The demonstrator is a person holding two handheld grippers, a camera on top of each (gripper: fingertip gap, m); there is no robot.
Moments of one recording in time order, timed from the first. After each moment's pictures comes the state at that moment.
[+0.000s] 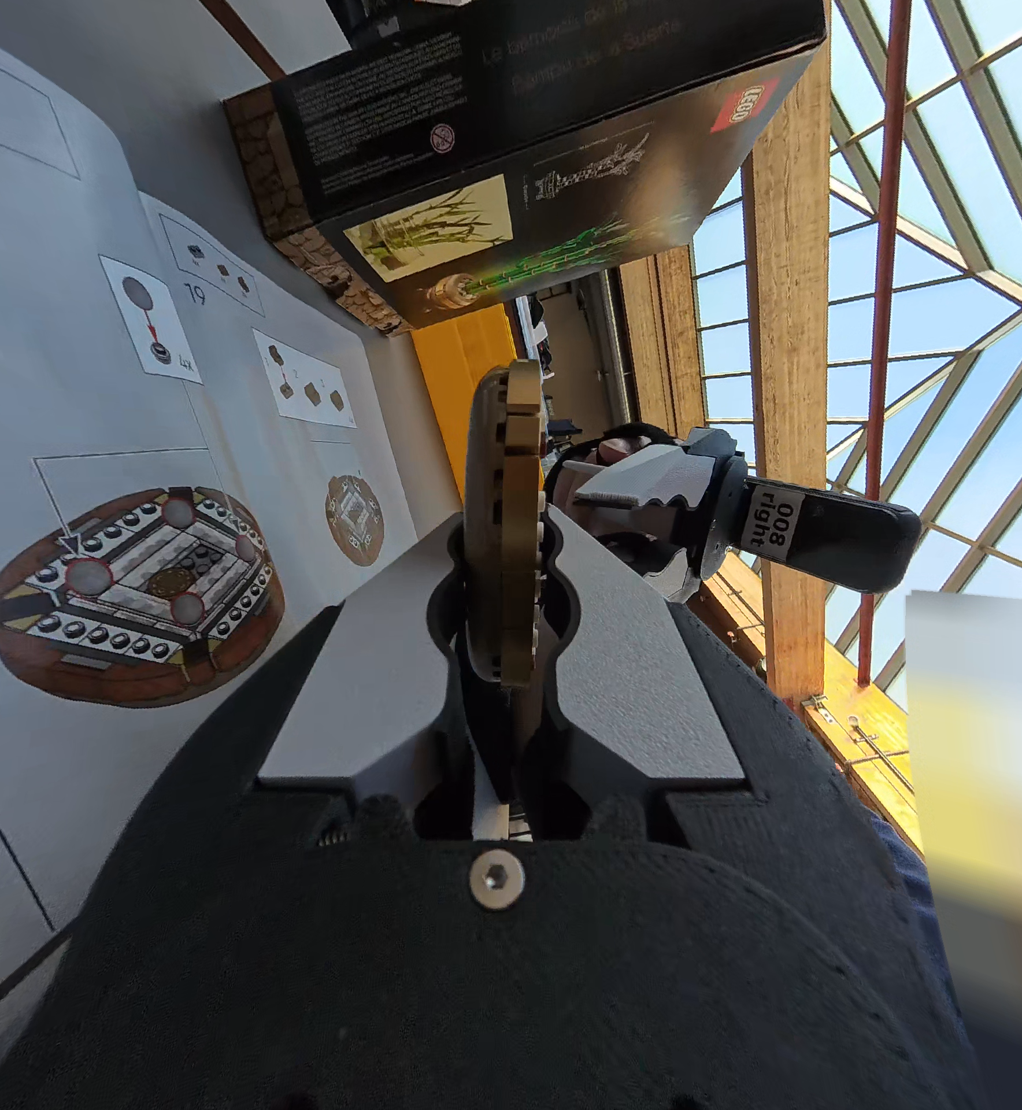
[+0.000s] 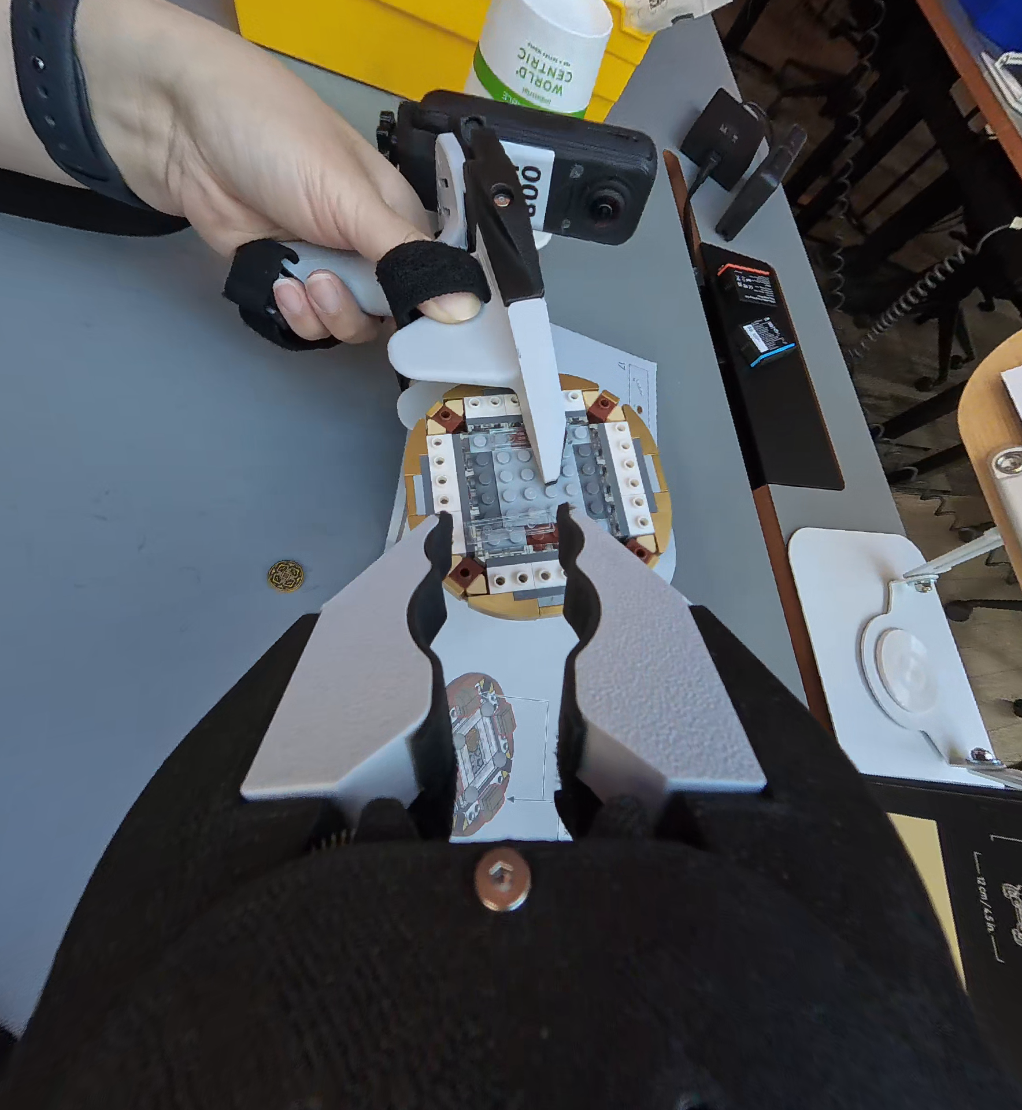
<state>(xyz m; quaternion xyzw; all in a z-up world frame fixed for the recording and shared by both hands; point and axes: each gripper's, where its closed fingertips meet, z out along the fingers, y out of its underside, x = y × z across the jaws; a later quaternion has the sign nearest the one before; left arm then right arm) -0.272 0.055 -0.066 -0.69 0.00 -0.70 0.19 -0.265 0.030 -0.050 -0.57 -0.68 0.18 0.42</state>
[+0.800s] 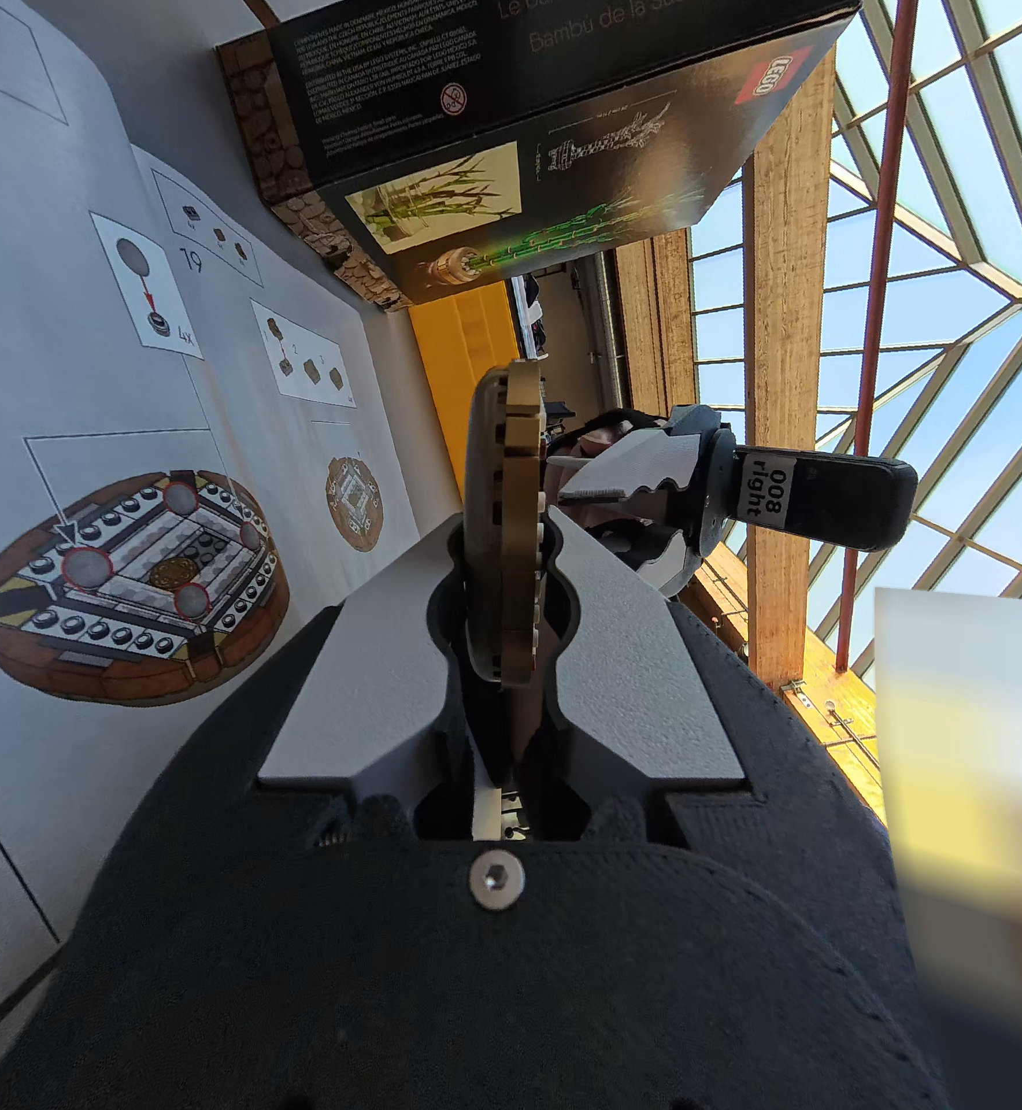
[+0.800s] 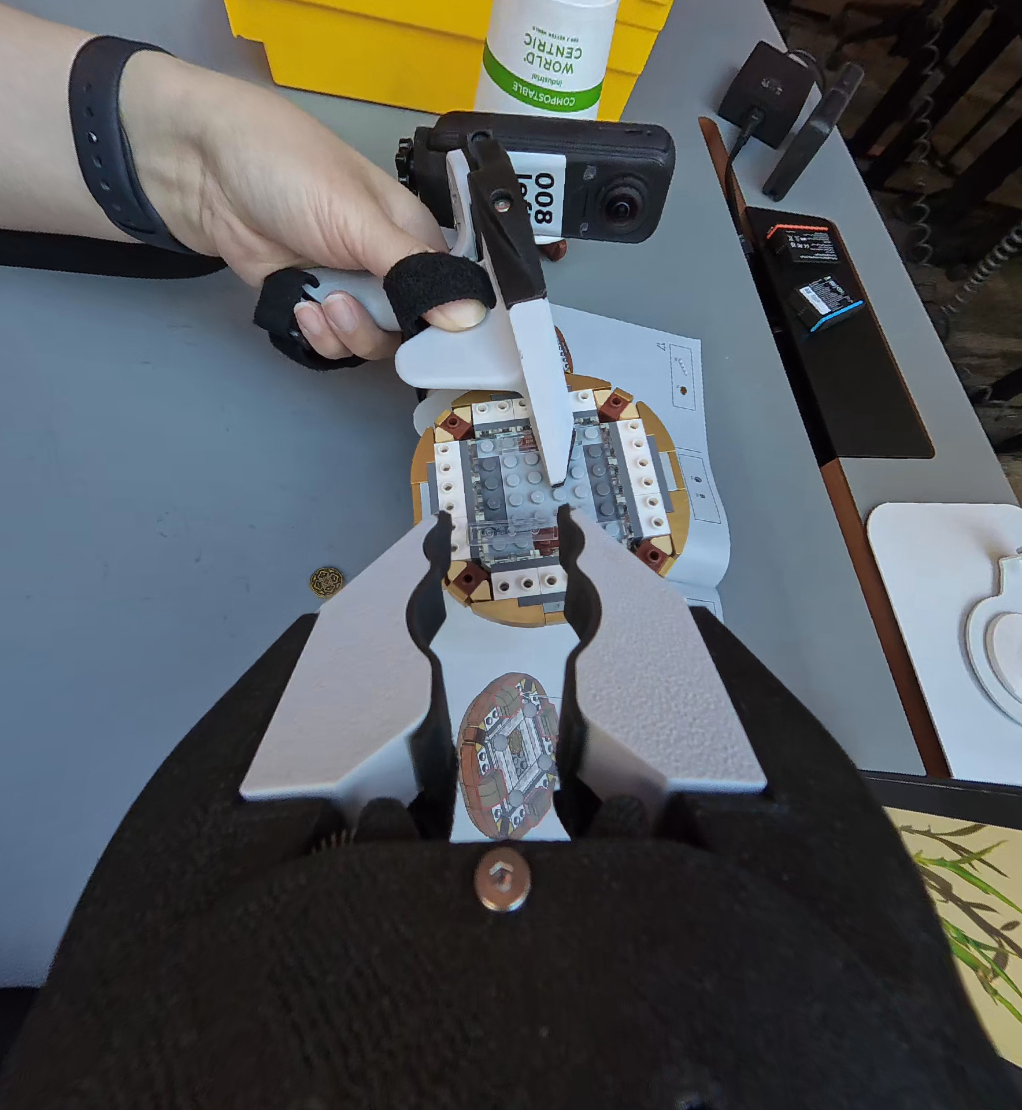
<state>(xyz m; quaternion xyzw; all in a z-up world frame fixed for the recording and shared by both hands) -0.268 0.052 -0.072 -0.69 0.00 -0.70 0.17 -0.264 0.026 -0.059 -0.60 -0.66 0.24 0.38</state>
